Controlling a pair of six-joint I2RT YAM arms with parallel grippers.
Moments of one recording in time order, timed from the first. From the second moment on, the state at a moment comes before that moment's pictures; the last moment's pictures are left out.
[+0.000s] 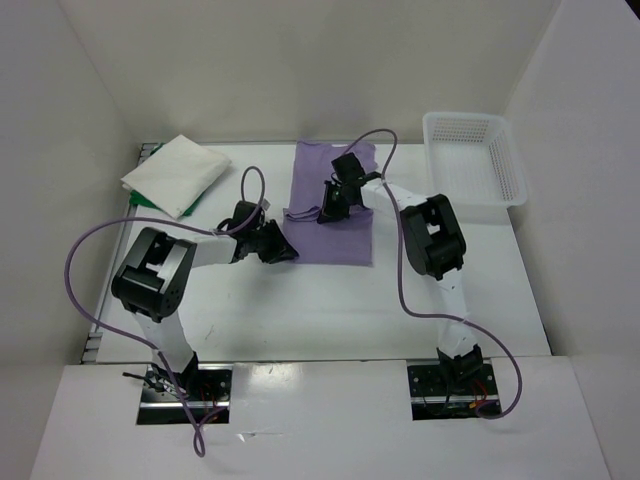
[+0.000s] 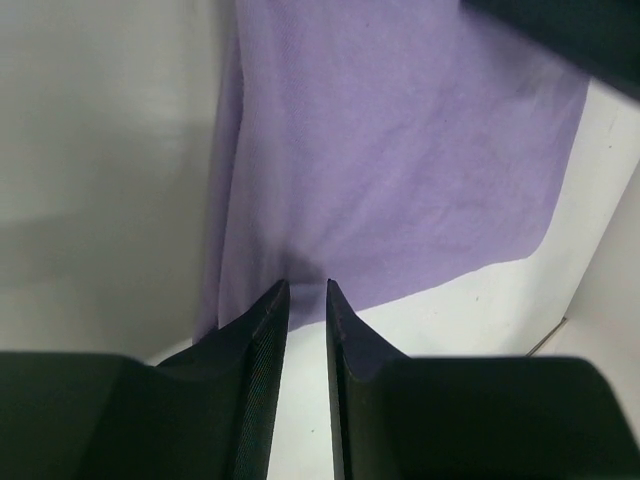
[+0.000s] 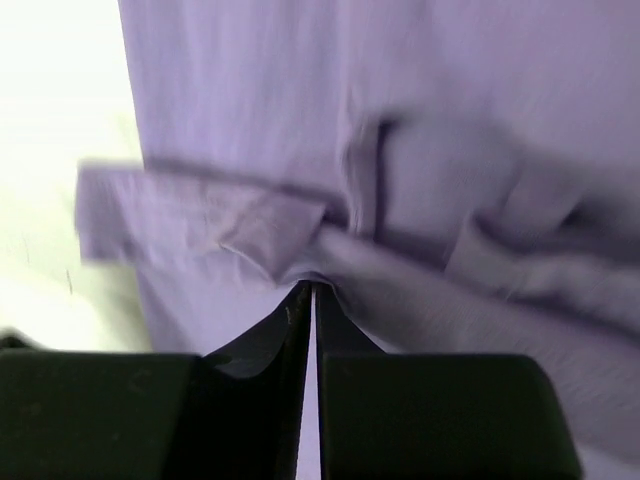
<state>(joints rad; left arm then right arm) -0.34 1.82 0.88 0.09 0.38 -0.82 0.45 2.27 1.72 -0.43 -0.29 0.60</state>
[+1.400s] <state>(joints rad) -0.25 1.75 0.86 -0.11 0.43 -0.81 0.31 1.69 0.91 -0.30 -0.26 0.70</state>
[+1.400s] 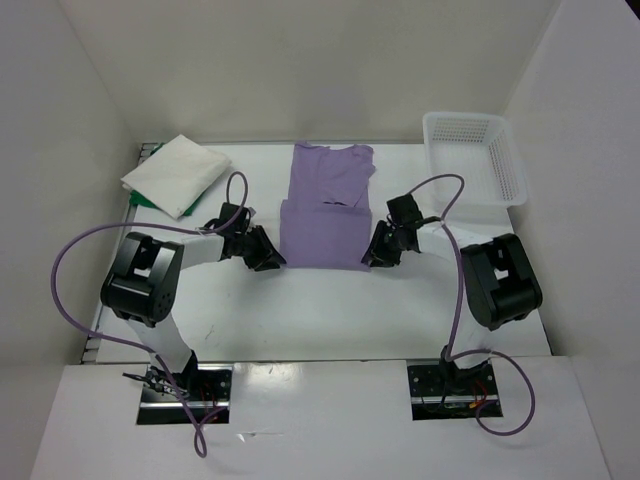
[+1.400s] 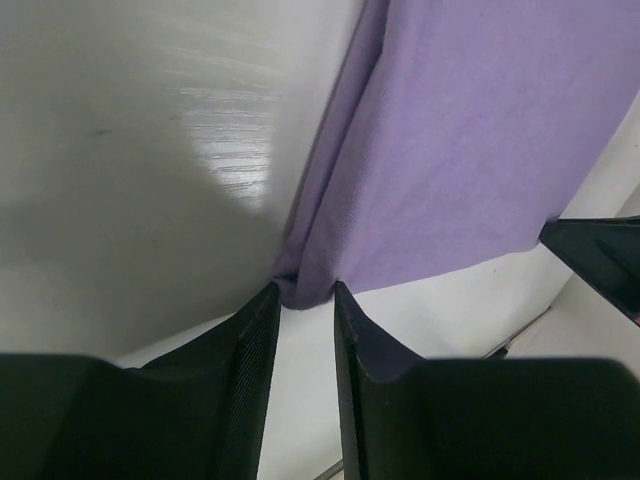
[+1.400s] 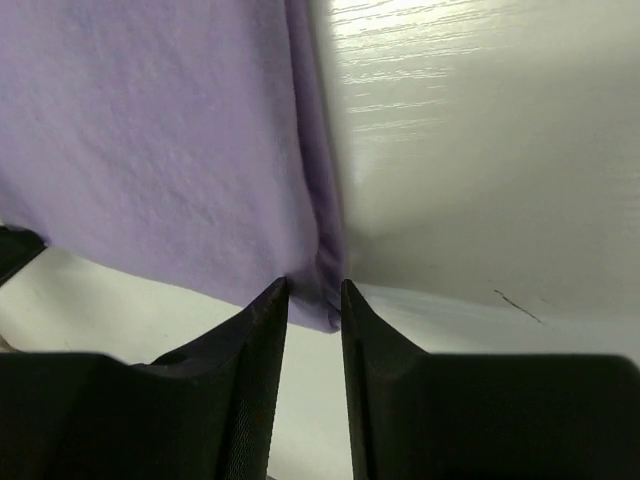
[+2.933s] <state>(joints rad) -0.27 1.18 0.81 -0.70 0.47 -0.73 0.44 1.09 0.73 -0.60 -0.38 0.91</state>
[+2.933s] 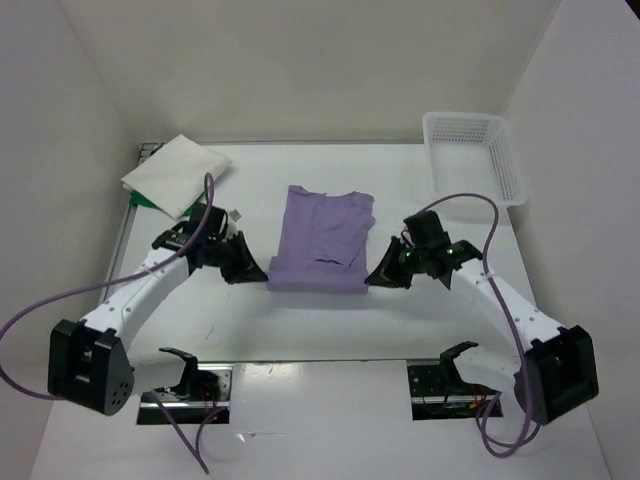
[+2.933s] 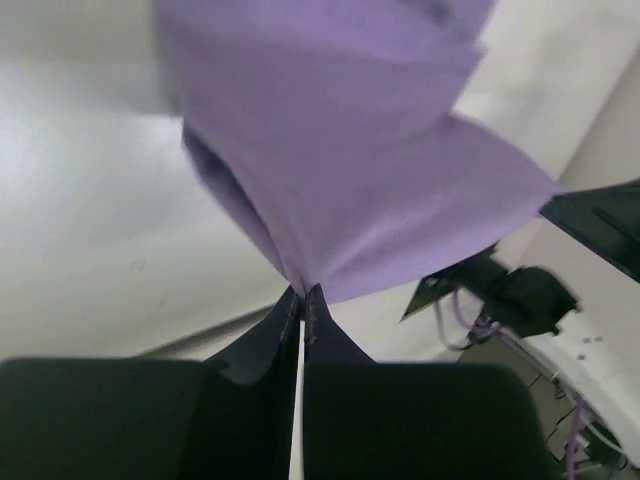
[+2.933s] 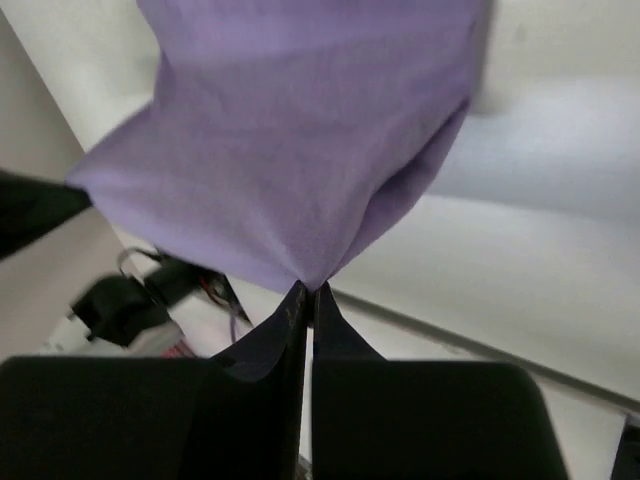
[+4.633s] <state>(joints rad) -0.33 2.21 1.62 -0.09 0.31 -0.85 0.23 2.41 2.15 -0.54 -0.40 0.57</state>
